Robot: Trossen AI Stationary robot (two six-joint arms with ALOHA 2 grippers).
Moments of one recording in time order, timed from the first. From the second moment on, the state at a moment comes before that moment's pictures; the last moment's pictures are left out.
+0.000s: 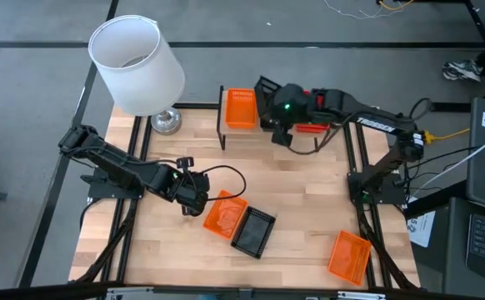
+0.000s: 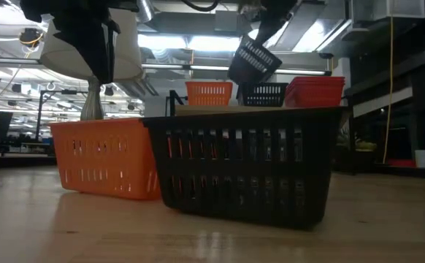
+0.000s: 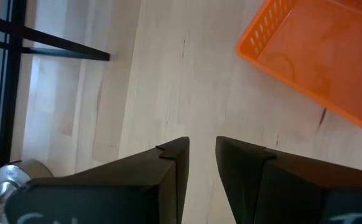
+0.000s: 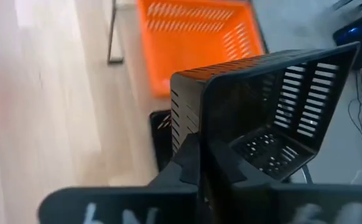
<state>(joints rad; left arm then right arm) -0.37 1.43 1.12 -0.97 -0.50 -0.44 -0.24 1.60 1.75 -1.06 0.32 -0.20</state>
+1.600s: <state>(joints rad) -0.37 1.43 1.12 -0.93 -0.50 -0.44 -0.15 1.67 1.74 -1.19 0.56 -0.03</state>
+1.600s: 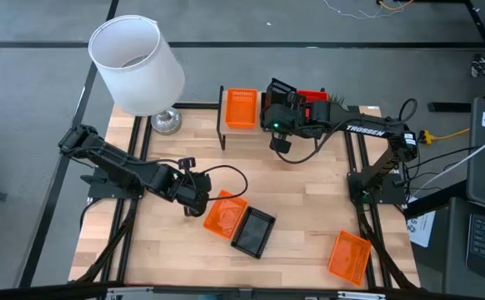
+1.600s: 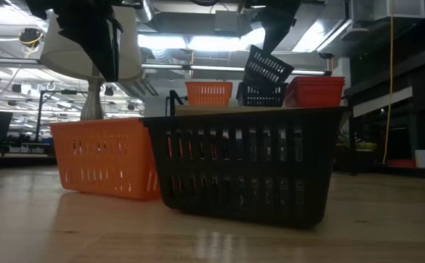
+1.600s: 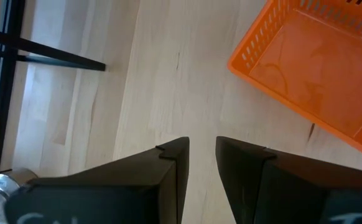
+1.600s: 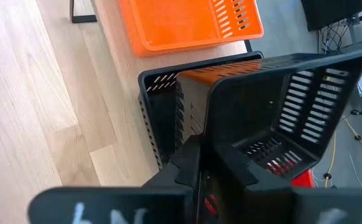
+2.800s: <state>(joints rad) -0.37 1.43 1.12 -0.93 -0.50 -0.44 -0.15 1.67 1.74 -1.16 0.54 -0.03</state>
